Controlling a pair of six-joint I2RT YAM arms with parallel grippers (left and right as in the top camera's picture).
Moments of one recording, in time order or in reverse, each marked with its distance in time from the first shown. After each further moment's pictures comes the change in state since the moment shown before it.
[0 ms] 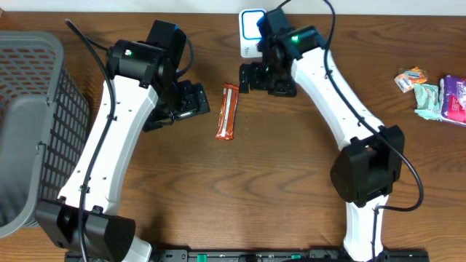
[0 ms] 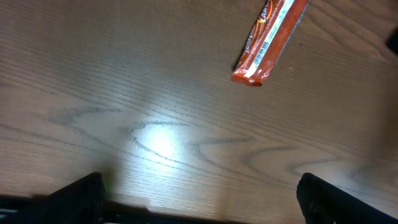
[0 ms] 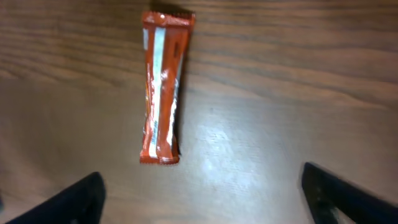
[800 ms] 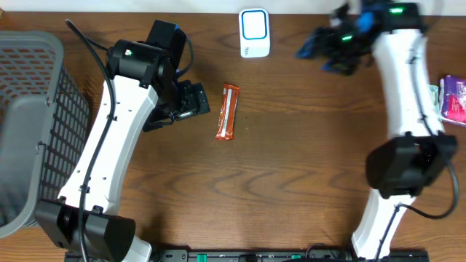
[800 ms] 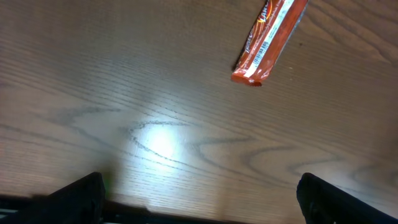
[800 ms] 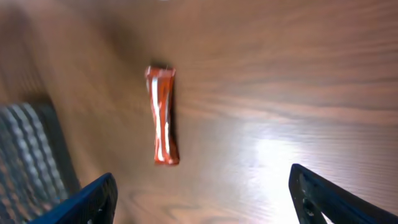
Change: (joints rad) left arm 0.000 0.000 0.000 0.000 0.000 0.000; right arm -0.317 -0.014 0.151 -0.139 -0.258 -0.143
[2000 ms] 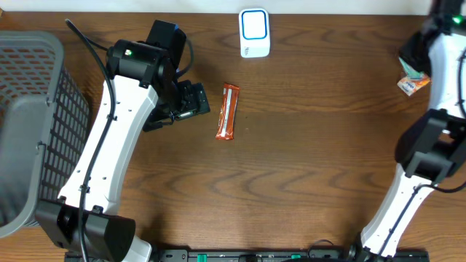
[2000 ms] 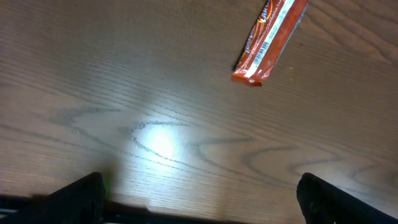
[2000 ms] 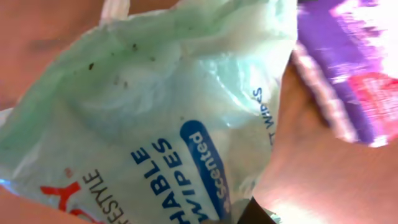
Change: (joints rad) left arm 0.000 0.000 0.000 0.000 0.000 0.000; right arm -0.438 0.220 0.090 0.222 0.677 0.202
